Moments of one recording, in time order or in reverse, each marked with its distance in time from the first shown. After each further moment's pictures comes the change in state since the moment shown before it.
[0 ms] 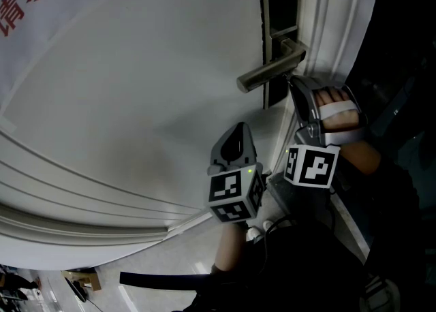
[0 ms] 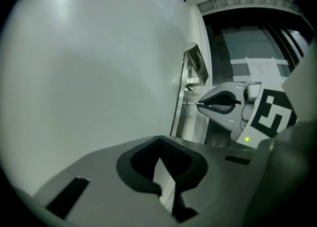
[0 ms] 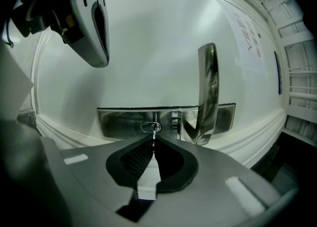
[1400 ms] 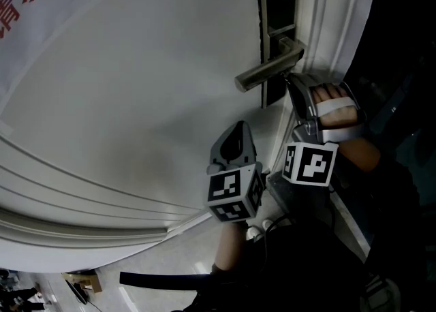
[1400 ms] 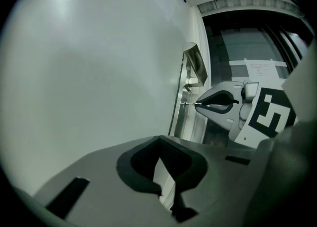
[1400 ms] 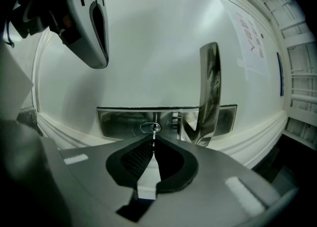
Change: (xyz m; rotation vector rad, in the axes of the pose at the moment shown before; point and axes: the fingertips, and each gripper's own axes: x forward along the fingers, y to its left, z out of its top) left arm 0.002 -0.004 -0.001 -0.008 0.006 -0.023; right arm 0.002 -0.001 0.001 -0.019 0.012 0.008
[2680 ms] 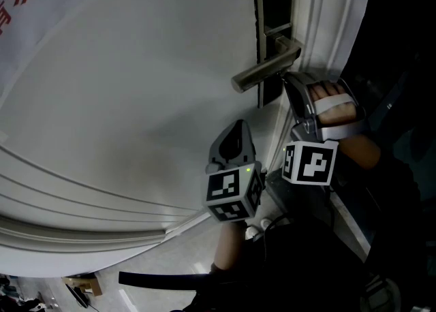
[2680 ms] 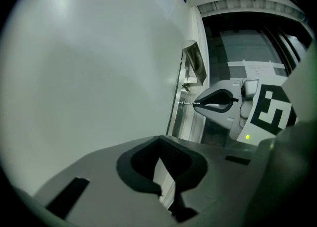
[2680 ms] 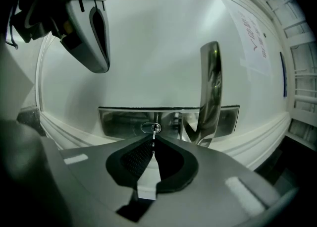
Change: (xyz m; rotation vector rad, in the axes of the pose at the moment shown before) left arm 0.006 -0.003 -0.001 -0.002 -0.002 -0.032; right arm 0.001 0.001 0.001 -0.011 -0.003 0.026
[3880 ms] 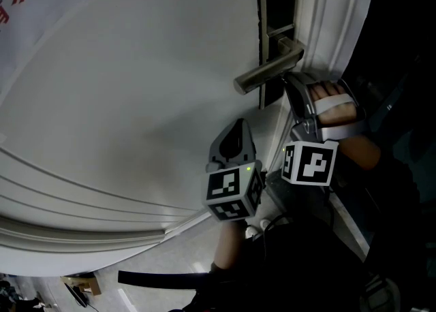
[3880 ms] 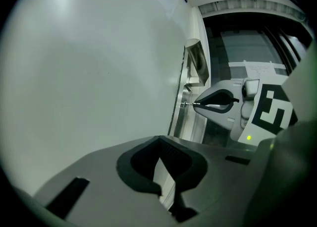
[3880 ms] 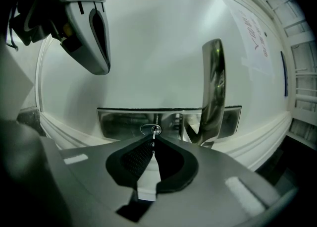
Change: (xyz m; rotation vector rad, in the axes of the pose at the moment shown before) left arm 0.004 0.003 0.002 -0.005 -0.010 0.002; right arm 0.004 0.000 0.002 0.003 0.000 0.009
